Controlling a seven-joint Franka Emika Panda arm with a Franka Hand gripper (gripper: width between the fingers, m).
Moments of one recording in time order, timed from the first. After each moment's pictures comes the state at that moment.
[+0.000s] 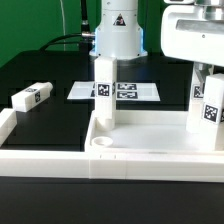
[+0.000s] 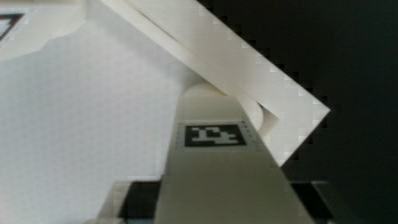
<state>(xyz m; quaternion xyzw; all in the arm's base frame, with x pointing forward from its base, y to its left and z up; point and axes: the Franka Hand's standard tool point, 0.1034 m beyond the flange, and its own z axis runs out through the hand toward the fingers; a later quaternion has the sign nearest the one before) 0.629 0.108 0.101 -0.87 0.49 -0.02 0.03</state>
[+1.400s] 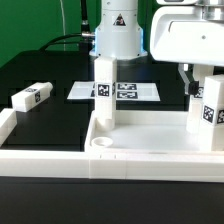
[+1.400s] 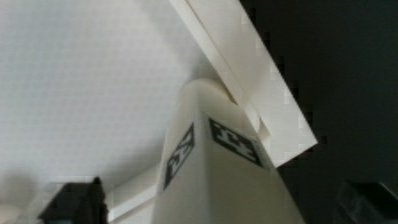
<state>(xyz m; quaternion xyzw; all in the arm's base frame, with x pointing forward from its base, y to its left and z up) 0.631 0.107 0.102 -0.97 0.25 -0.03 0.03</state>
